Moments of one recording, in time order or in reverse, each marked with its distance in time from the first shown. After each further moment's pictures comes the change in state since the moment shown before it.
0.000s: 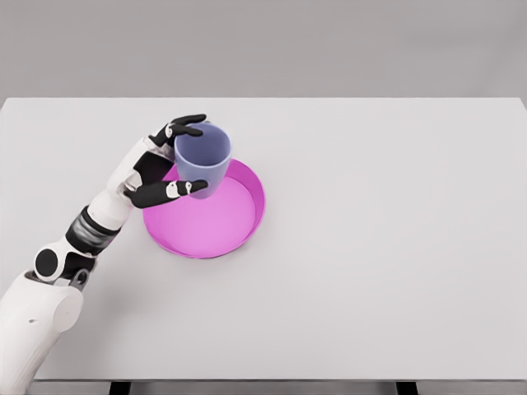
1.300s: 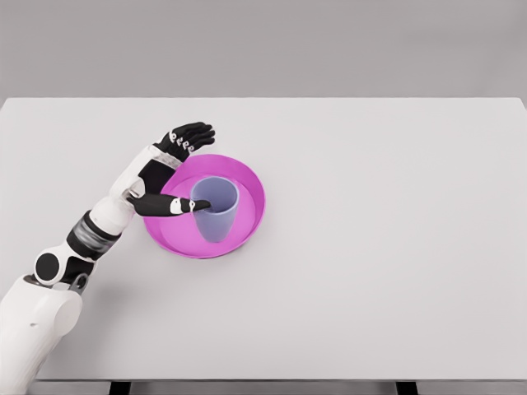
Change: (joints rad) left arm 0.011 0.001 0.003 0.012 -0.051 -0.001 0.001; right arm 0.000 0.000 0.000 0.000 0.000 0.000 0.000
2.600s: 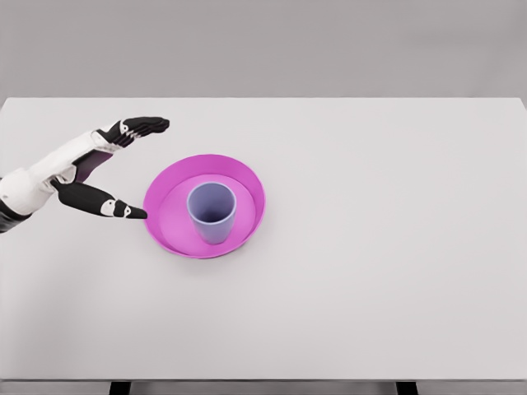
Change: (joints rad) left arm -0.063 0.426 -0.053 -0.212 -0.013 -0.001 0.000; right arm 0.000 0.000 0.000 0.000 0.000 0.000 0.000
